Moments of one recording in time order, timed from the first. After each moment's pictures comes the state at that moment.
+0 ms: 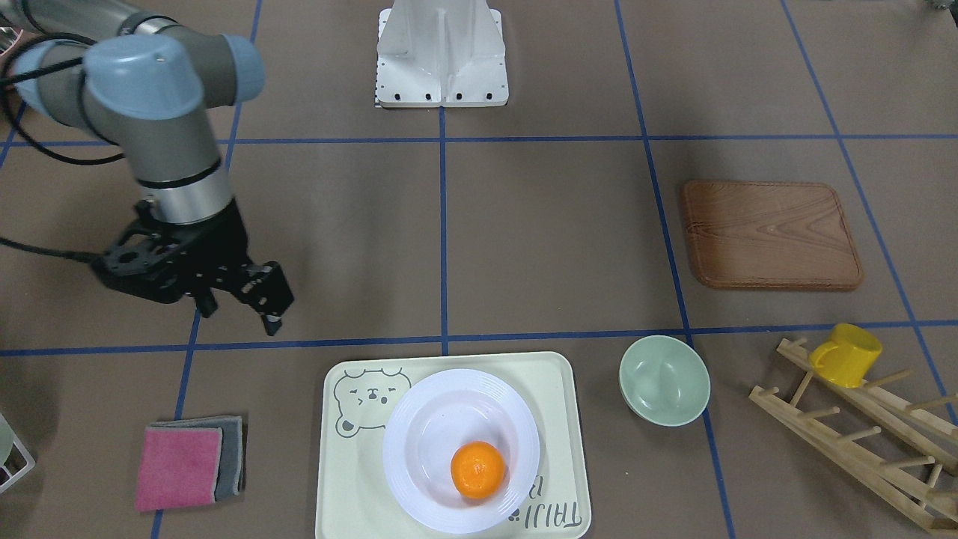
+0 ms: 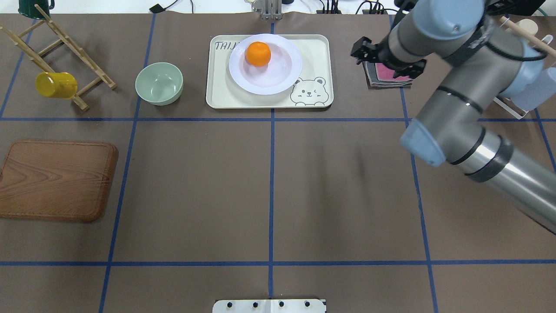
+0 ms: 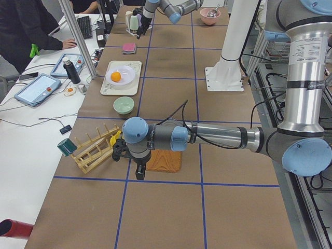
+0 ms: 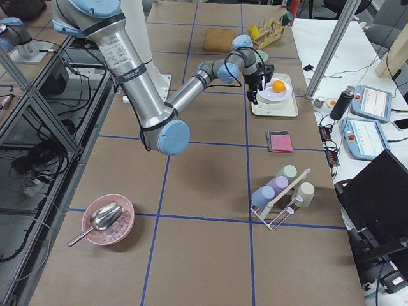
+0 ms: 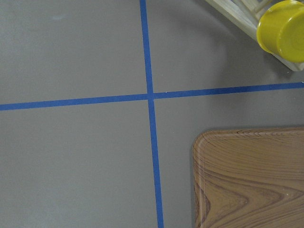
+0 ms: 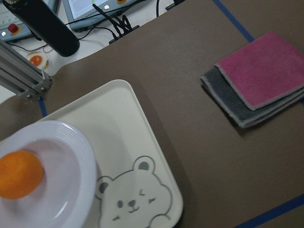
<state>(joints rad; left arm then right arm) -1.58 -1.55 -1.67 -1.54 -2.41 0.02 0.94 -1.05 1.75 -1.49 1.90 1.19</state>
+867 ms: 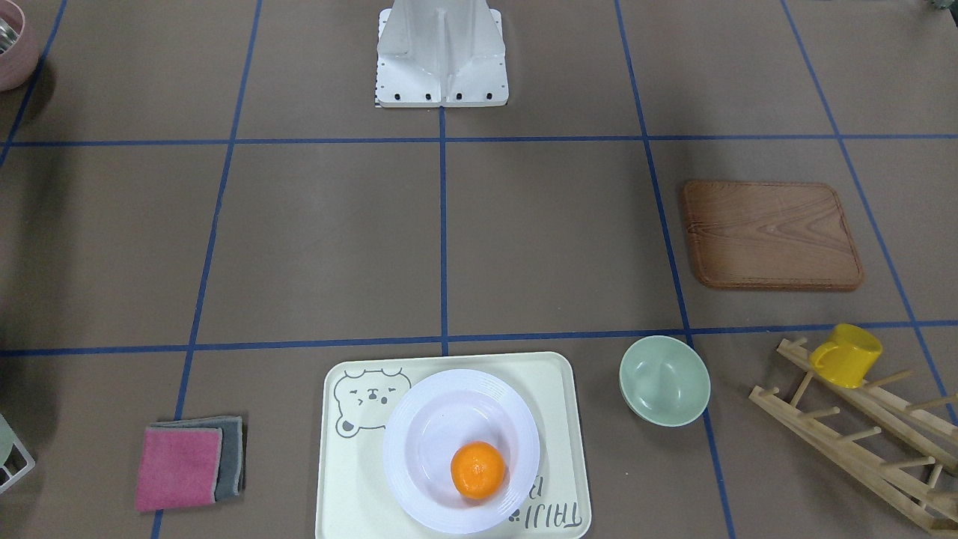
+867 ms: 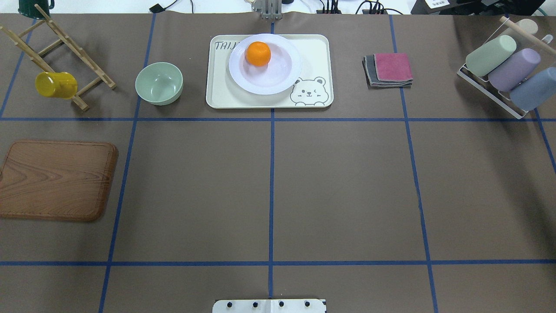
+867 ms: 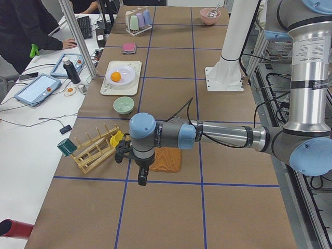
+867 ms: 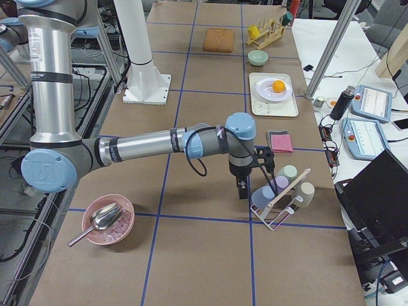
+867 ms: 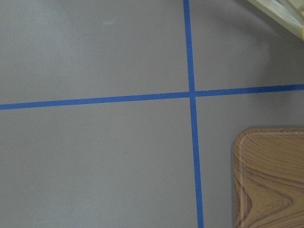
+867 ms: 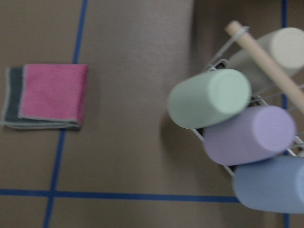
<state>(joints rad) -1.59 -1.50 -1.73 -1.54 -2.26 0.02 1.53 -1.63 1.77 -1.53 2.25 0.08</state>
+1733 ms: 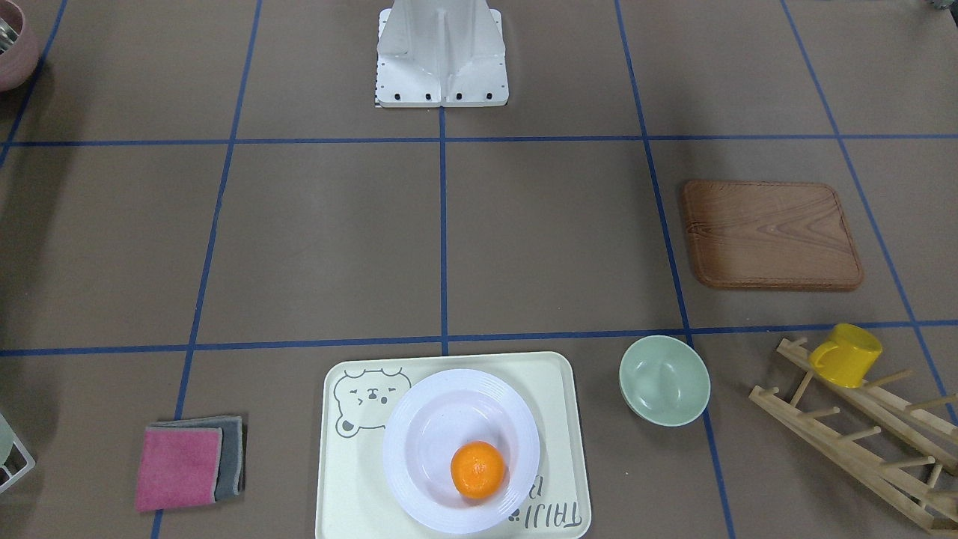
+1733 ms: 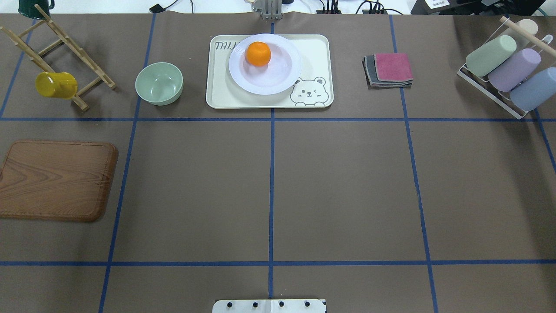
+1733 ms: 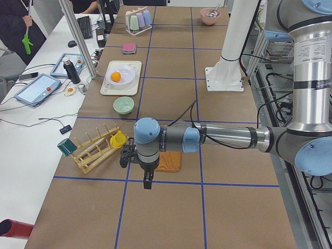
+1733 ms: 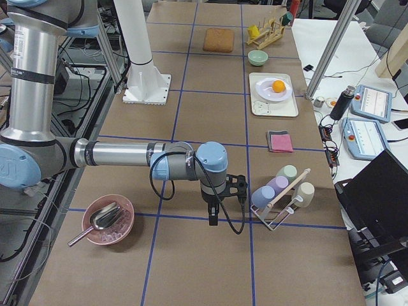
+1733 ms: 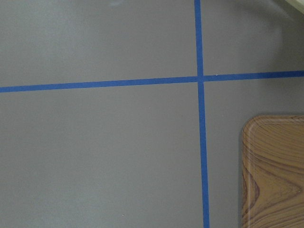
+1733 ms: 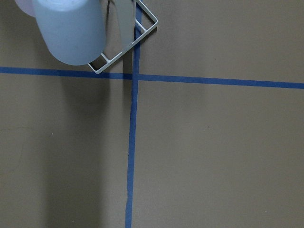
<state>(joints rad) -1.59 -1.47 -1.74 -1.54 -2.27 0.03 1.58 -1.75 1.77 -1.52 2.26 0.03</state>
